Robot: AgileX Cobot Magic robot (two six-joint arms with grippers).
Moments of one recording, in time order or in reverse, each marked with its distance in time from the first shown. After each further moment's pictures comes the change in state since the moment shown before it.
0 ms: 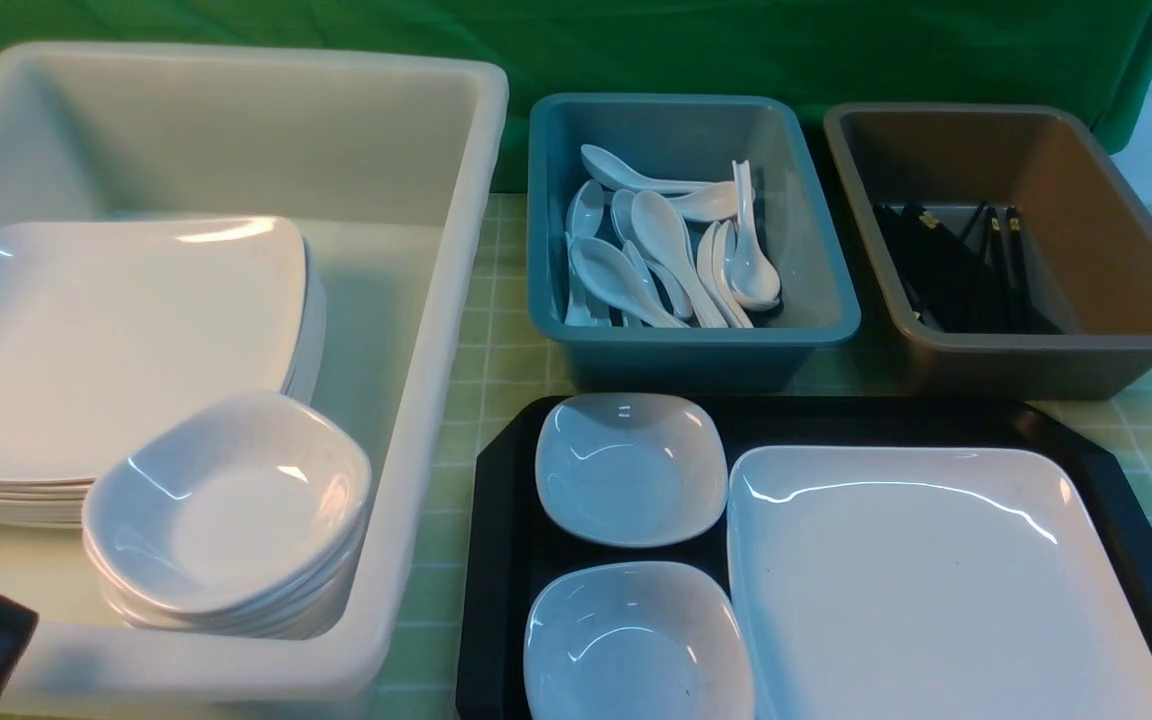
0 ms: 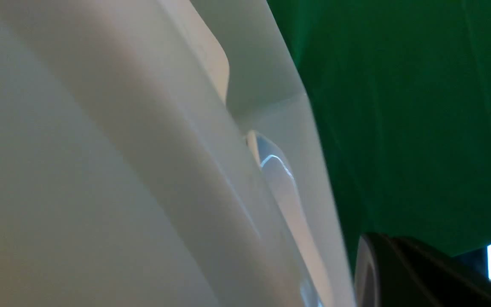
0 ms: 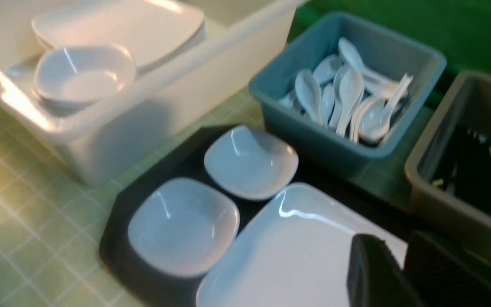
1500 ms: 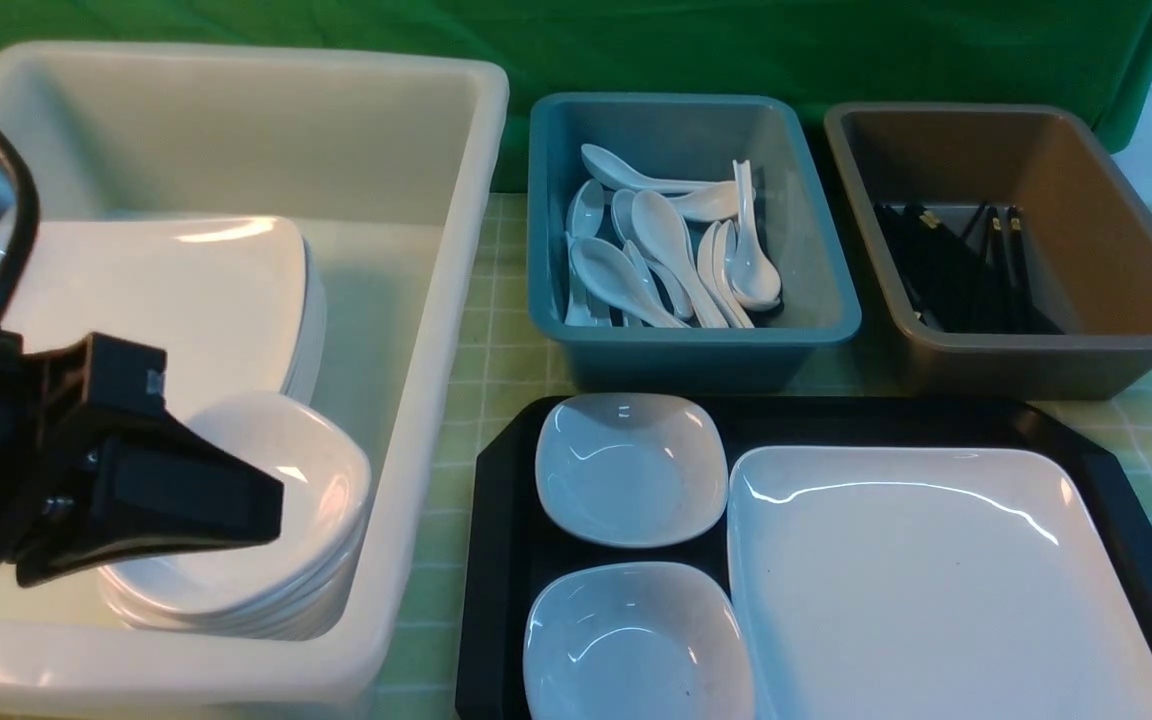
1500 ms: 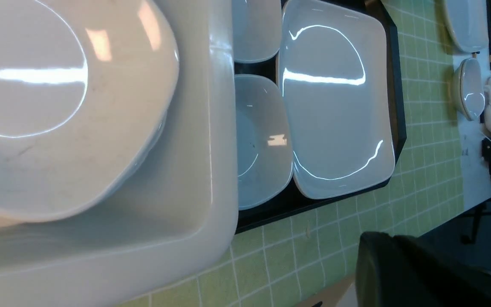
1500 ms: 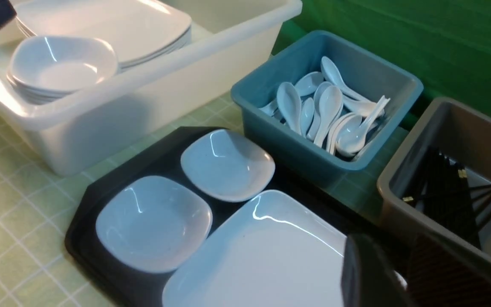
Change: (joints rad) right arm 0.000 0.000 0.000 -0.031 0.012 -0.081; left arm -0.018 0.946 -0.927 0.156 1.026 0.360
